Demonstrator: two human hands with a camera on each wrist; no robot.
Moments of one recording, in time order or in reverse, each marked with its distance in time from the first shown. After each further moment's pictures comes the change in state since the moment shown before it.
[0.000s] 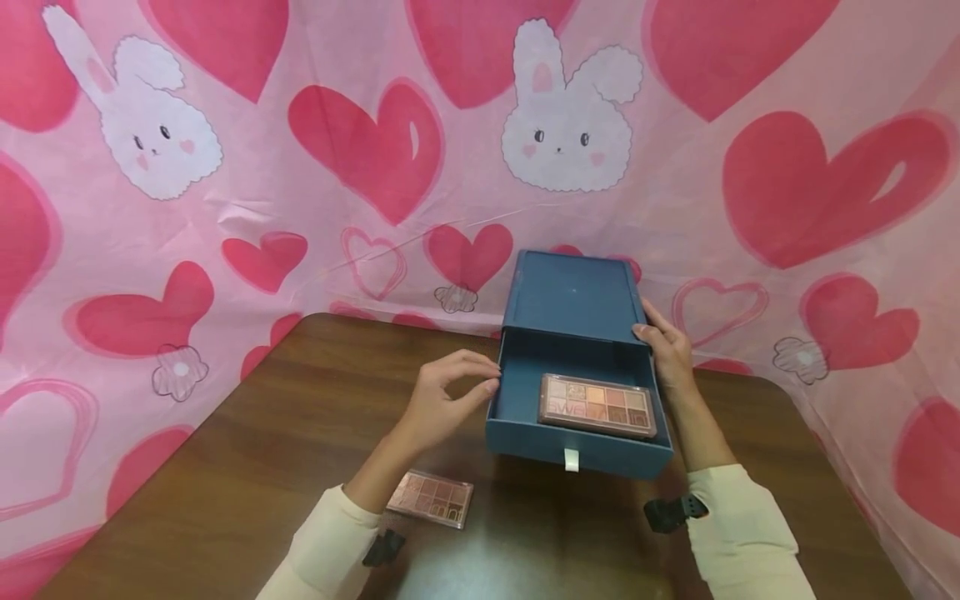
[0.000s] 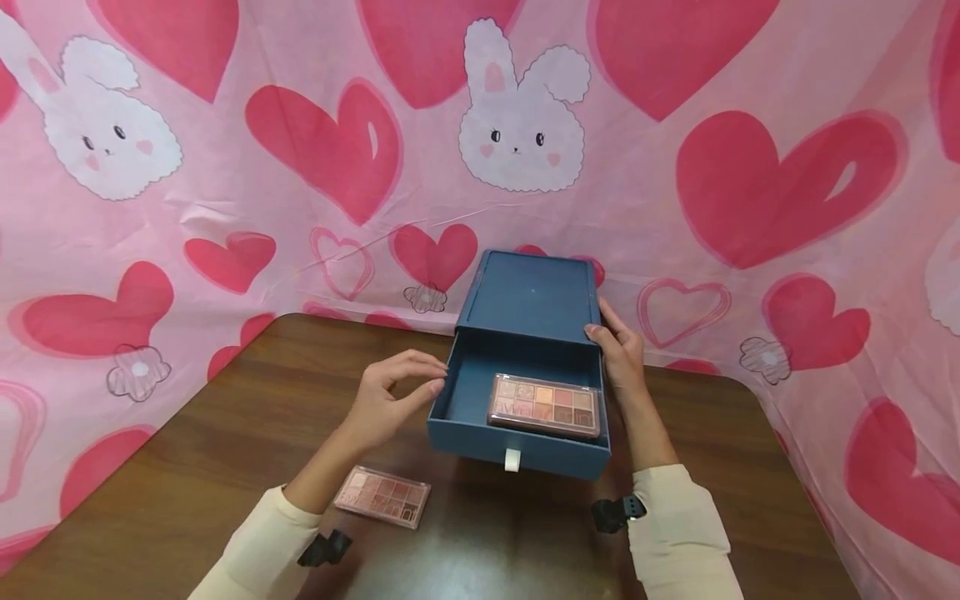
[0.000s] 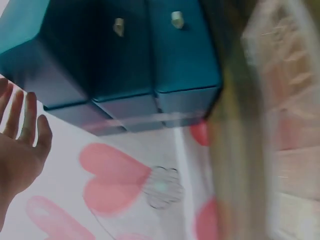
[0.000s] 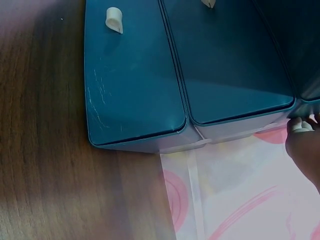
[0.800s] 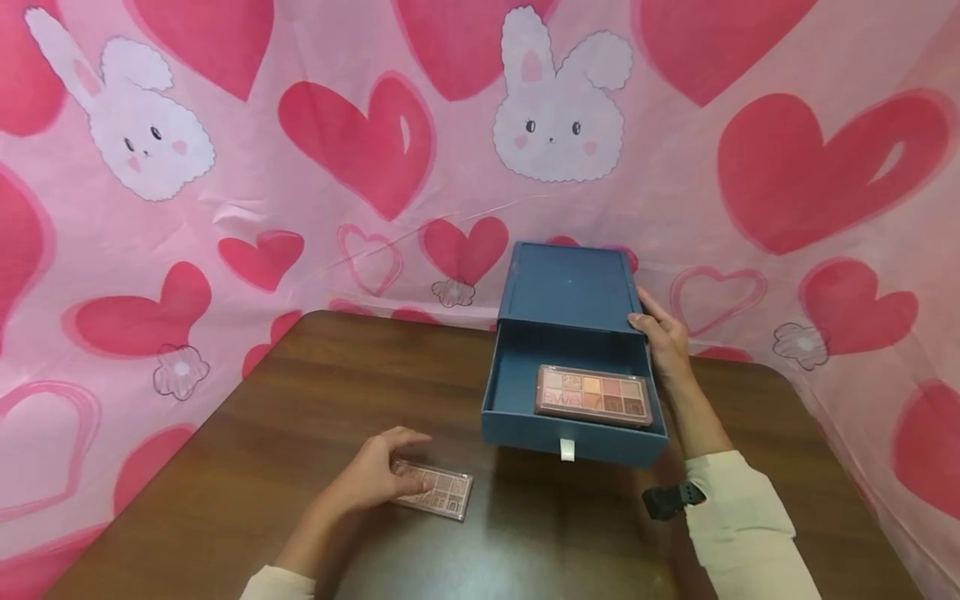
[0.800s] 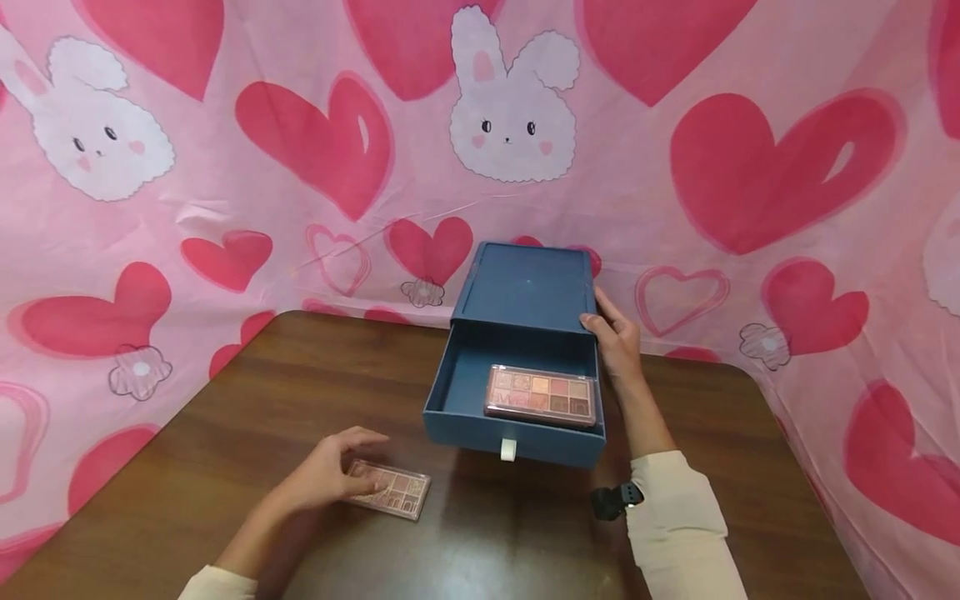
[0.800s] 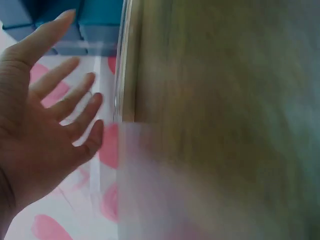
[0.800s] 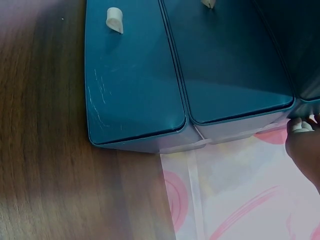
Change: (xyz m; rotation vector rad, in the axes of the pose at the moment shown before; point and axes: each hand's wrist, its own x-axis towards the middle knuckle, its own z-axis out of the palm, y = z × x) left_hand -0.109 -0.042 -0.059 0.298 -0.382 -0.493; right_hand 0.001 -0.002 -0.001 0.009 -0.020 -0.011
